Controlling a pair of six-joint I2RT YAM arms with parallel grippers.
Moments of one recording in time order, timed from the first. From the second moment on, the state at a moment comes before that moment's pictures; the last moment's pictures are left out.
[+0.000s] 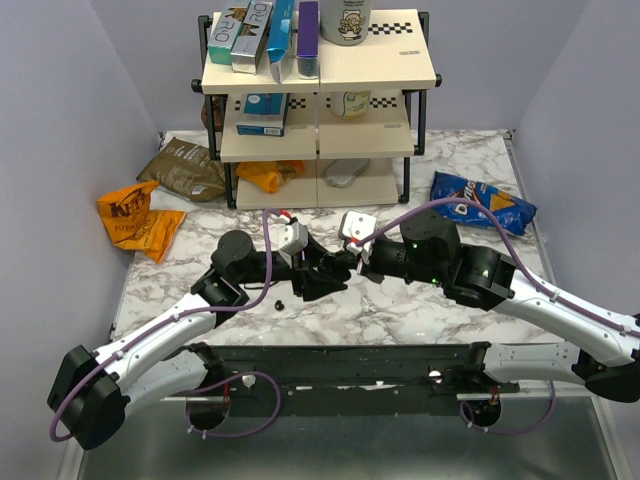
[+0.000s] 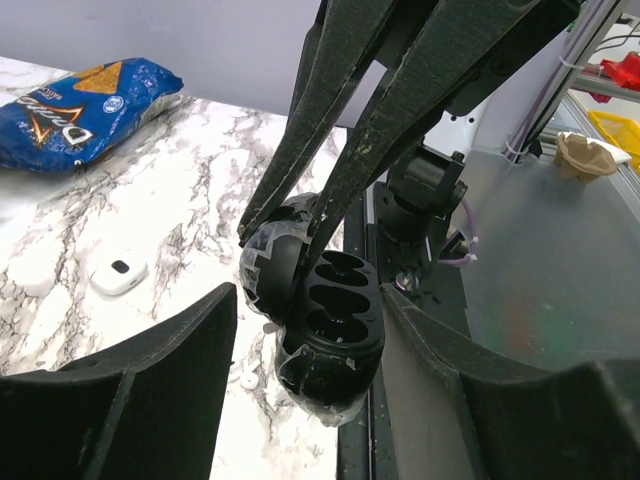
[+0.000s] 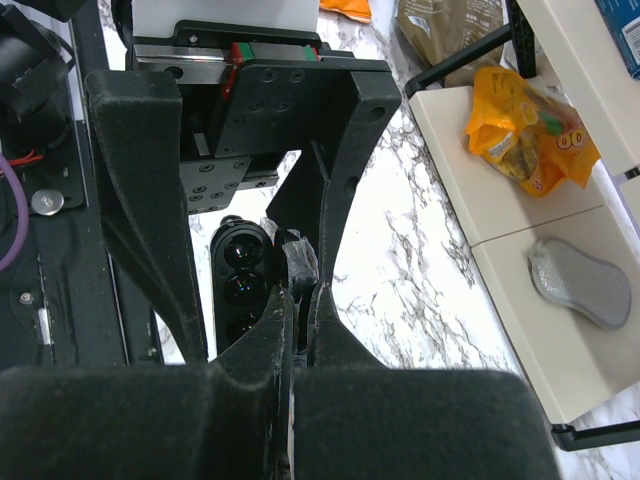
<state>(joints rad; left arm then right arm) -0.71 0.95 0.57 0.47 0.81 -0.26 1.10 1.09 1.21 -0.46 -0.07 -0.33</state>
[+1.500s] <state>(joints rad) -0.87 0.54 0.20 0.69 0.17 -0.31 0.91 1.00 0.93 -0.18 0.20 0.18</state>
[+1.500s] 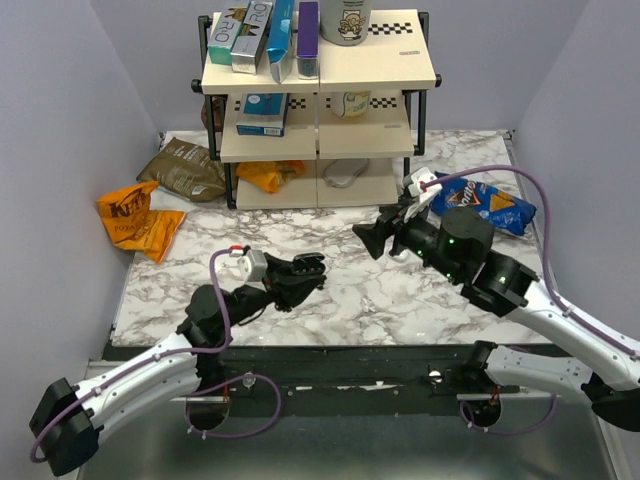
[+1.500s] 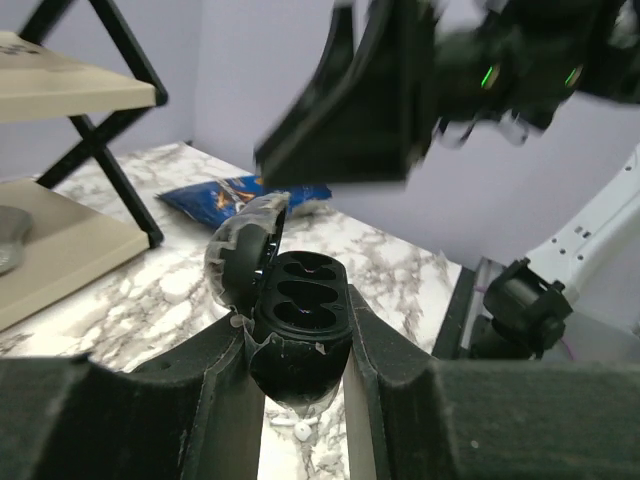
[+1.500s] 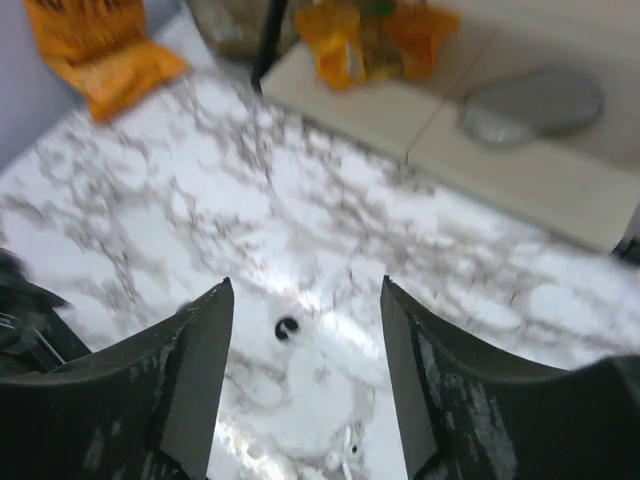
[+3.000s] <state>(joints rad) -0.97 0.22 0.19 0.36 -0.19 -0.26 0.92 1.77 1.00 -0.03 -0.19 0.46</state>
